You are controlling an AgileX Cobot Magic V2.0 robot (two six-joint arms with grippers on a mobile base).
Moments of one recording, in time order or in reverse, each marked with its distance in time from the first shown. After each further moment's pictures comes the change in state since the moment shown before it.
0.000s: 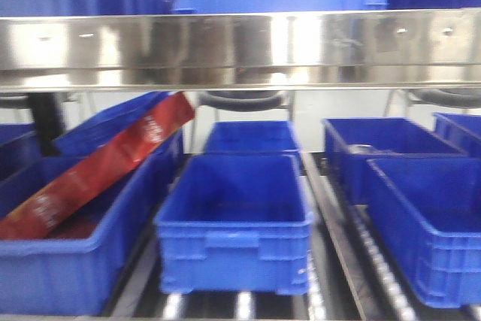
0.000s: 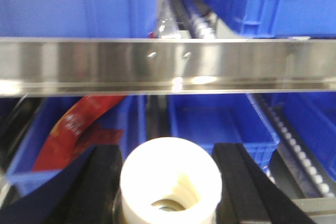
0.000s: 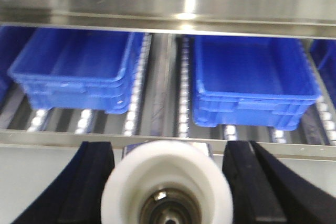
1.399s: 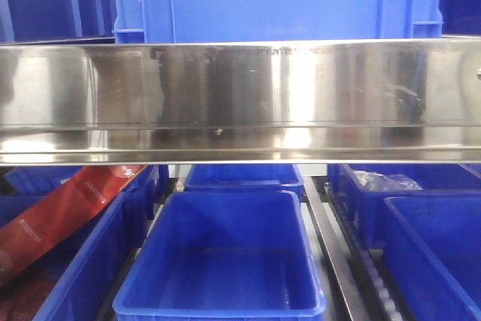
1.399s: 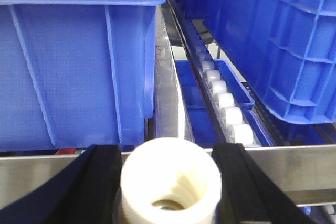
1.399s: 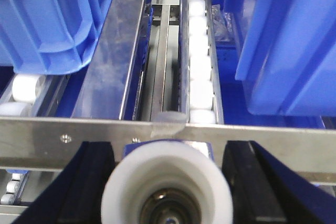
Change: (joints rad) left arm 0.000 0.000 0.000 0.000 0.000 0.000; right arm 0.000 0.000 0.000 0.000 -0.002 0.000
